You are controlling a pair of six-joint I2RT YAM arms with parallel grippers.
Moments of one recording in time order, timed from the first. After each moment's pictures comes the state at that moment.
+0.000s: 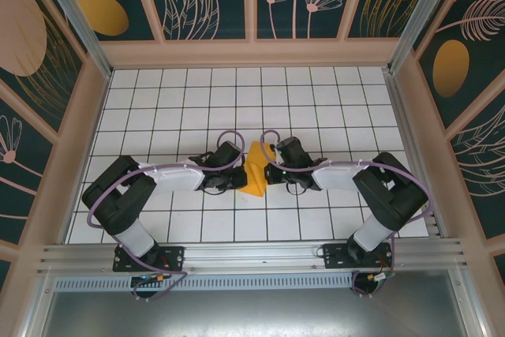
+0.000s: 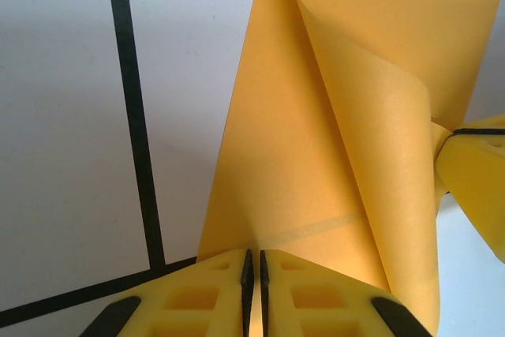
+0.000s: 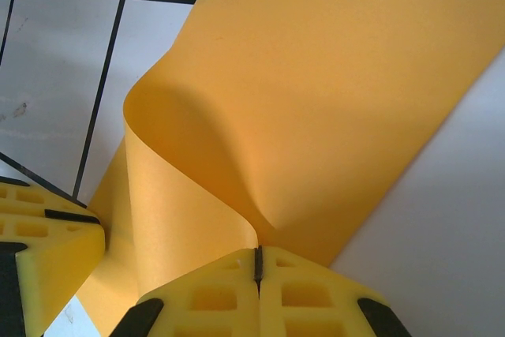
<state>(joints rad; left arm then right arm) -0.78 1.66 0.77 -0.16 0.13 -0.83 0.72 1.61 0.65 0.09 -0.20 0.53</state>
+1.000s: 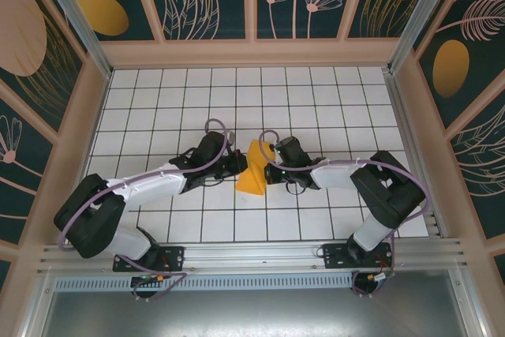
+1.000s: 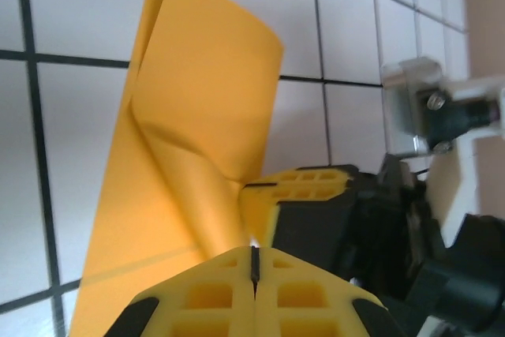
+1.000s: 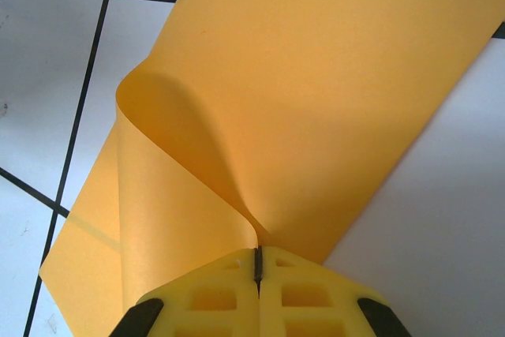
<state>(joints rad) -0.72 1.45 0.70 0.05 0.22 -0.94 0.71 1.64 0.66 0.08 -0.19 0.52</state>
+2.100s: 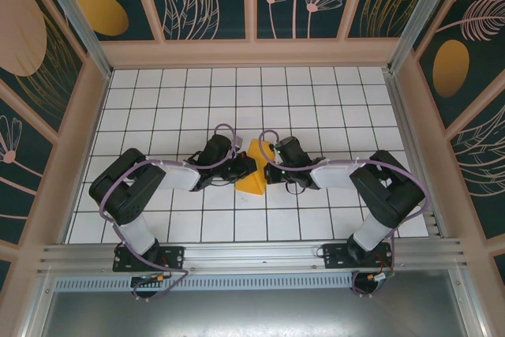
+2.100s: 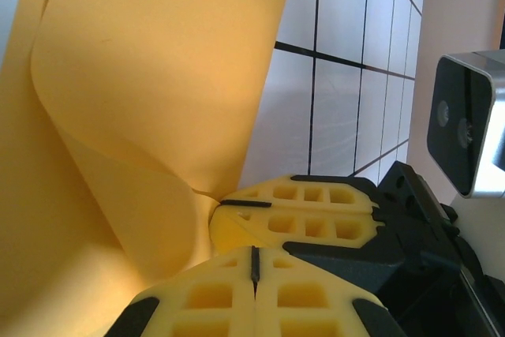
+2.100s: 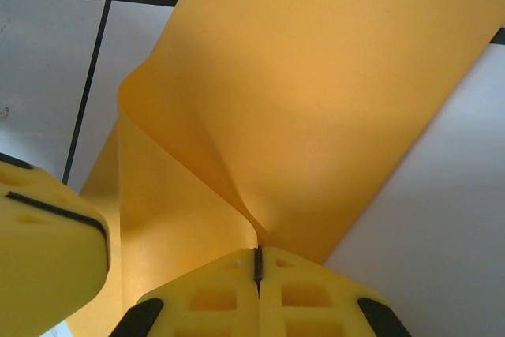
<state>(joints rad) -0.68 1.74 0.67 0.43 0.46 -1.09 0.71 1.64 0.66 0.09 -0.19 0.52</state>
